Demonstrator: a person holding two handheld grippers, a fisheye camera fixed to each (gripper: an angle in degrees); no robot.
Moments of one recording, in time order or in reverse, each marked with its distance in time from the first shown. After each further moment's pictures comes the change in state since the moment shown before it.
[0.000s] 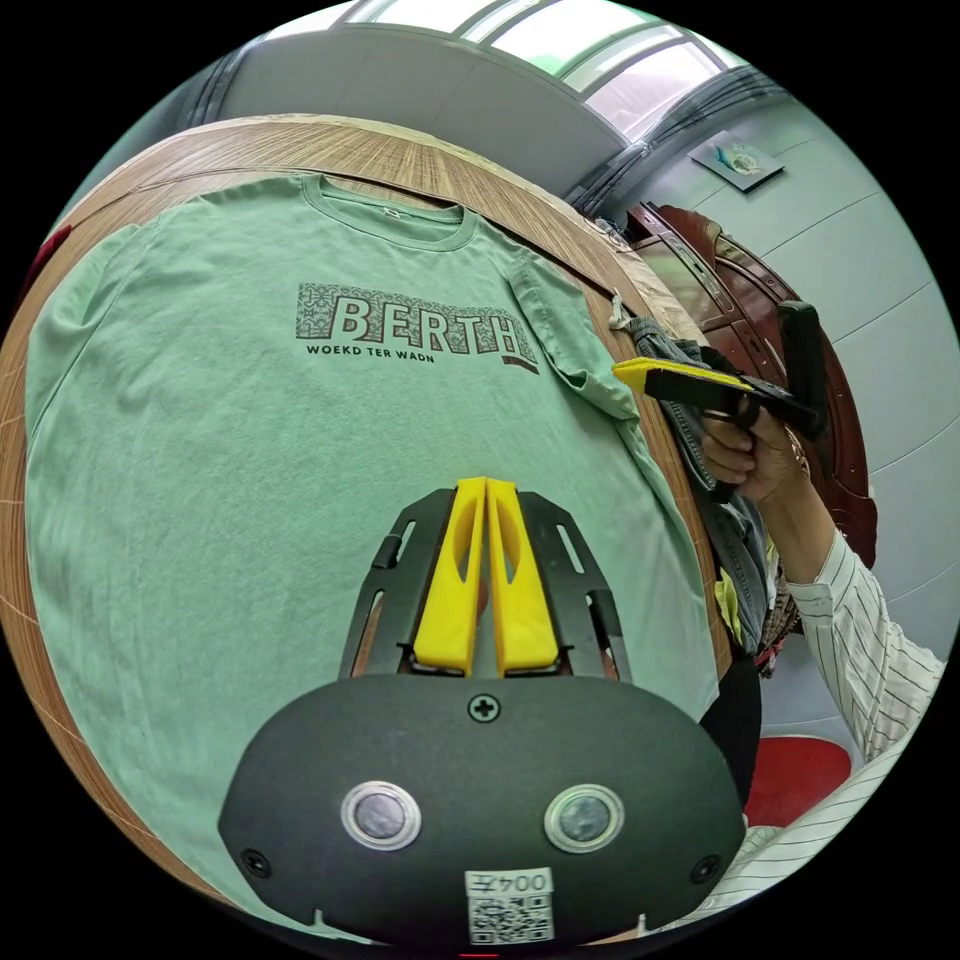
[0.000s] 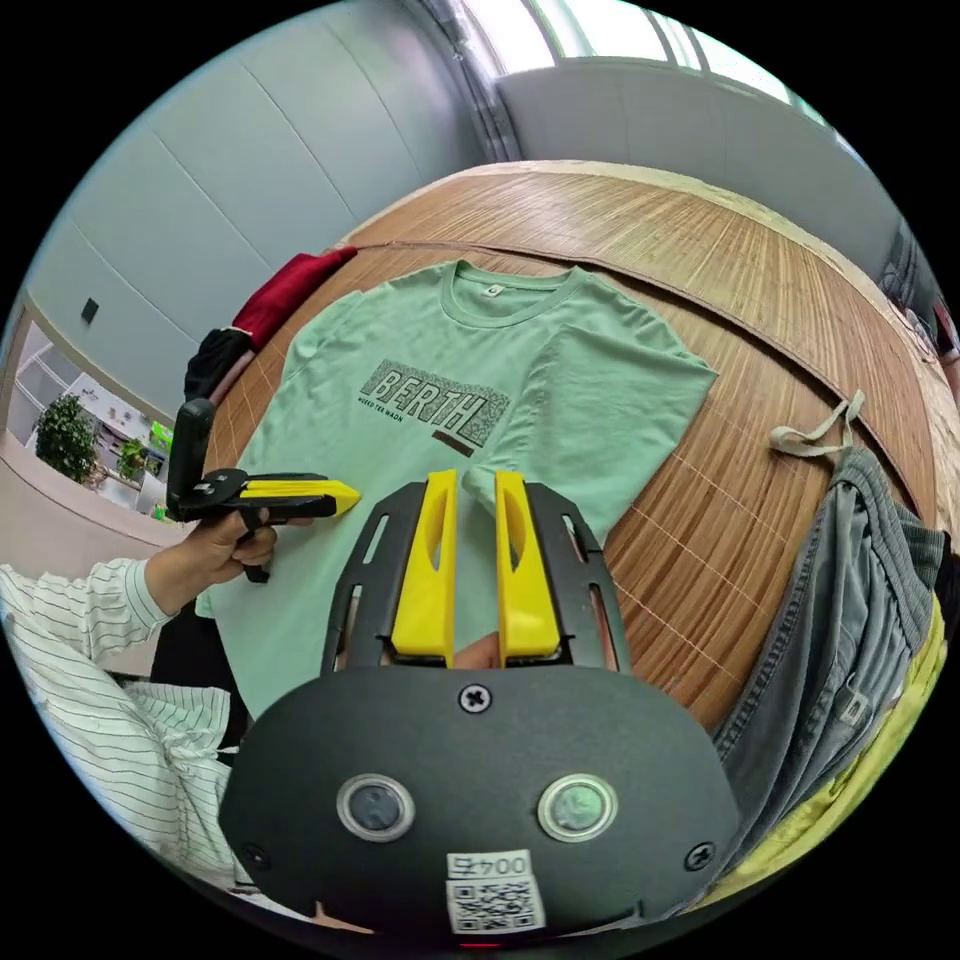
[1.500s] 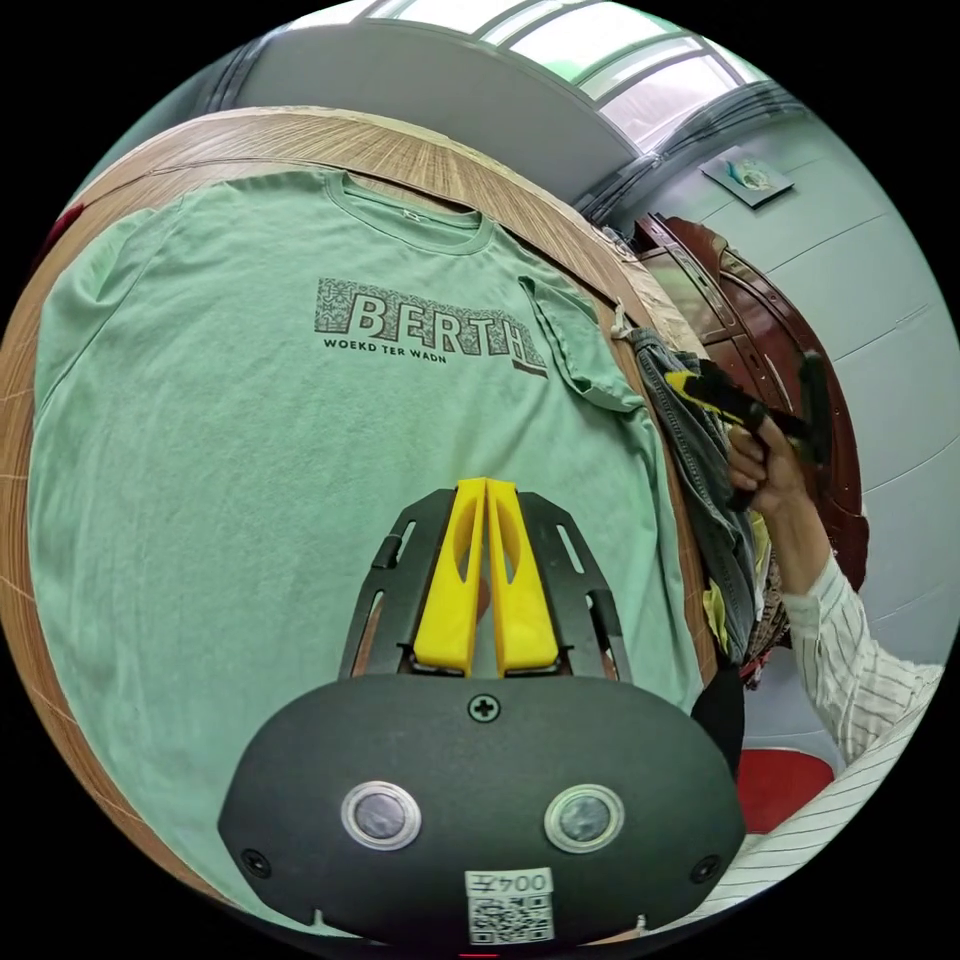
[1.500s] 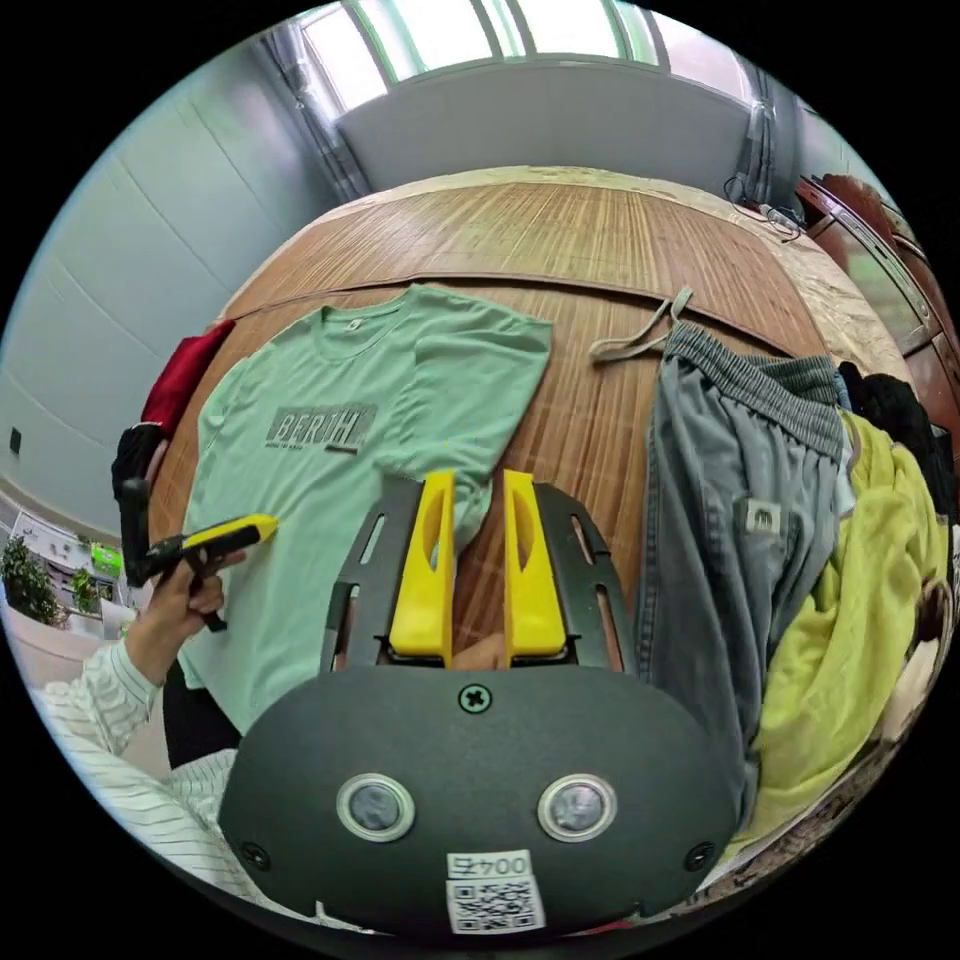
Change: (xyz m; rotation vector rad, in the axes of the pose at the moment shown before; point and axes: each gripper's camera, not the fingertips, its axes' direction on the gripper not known) left arm 0.010 0.104 -0.070 0.010 0.019 -0.057; right arm 0.048 0.097 -0.157 0.035 0.211 0.289
